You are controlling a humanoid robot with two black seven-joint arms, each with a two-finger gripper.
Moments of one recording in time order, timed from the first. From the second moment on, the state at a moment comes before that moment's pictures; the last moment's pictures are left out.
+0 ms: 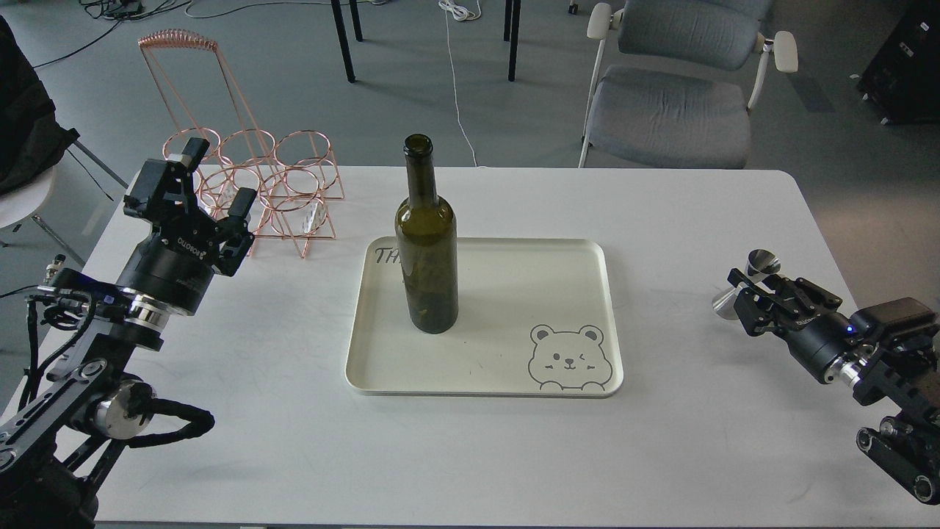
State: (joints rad) left arm -0.15 0.42 -1.19 -1.33 0.73 -0.16 -0.49; right arm 0.39 -0.56 0.60 0.72 -1.76 -0.49 0.49
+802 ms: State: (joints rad) left arm -0.15 0.41 -1.18 -1.34 0.73 -0.17 -0.49; right arm 0.40 -1.21 0.32 1.56 -1.15 -0.43 0.49
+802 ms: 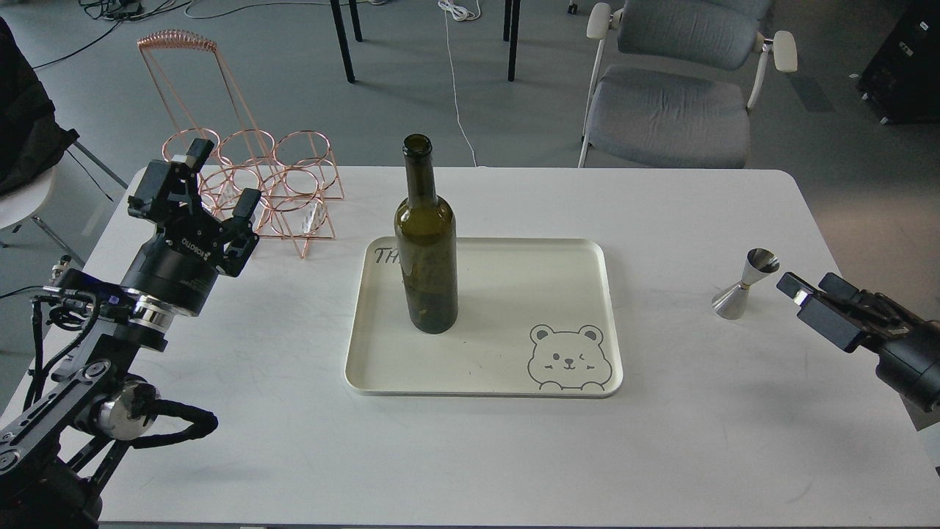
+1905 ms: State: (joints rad) left arm -0.43 0.79 -1.12 -1.68 1.94 -0.32 -0.49; right arm 0.80 -0.75 0.34 1.12 -0.07 0.39 0.48
